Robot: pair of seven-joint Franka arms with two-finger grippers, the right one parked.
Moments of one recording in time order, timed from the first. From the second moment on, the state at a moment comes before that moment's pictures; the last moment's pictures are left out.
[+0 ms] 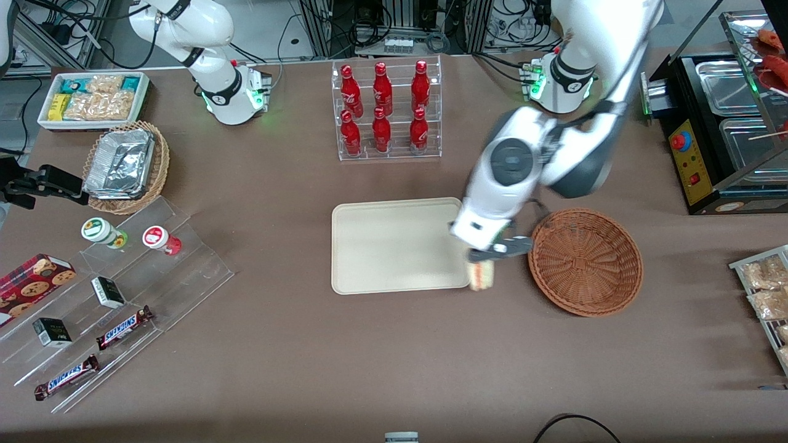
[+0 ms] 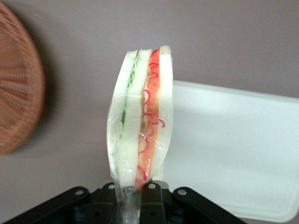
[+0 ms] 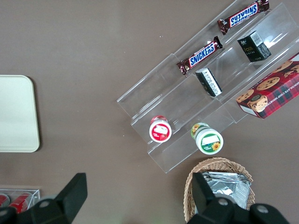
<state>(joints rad) -0.44 0.43 -0.19 -1.63 0.04 2.00 -0.83</state>
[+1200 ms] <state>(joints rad) -0.69 0.72 -0.19 -1.51 0.07 2.15 -0.94</state>
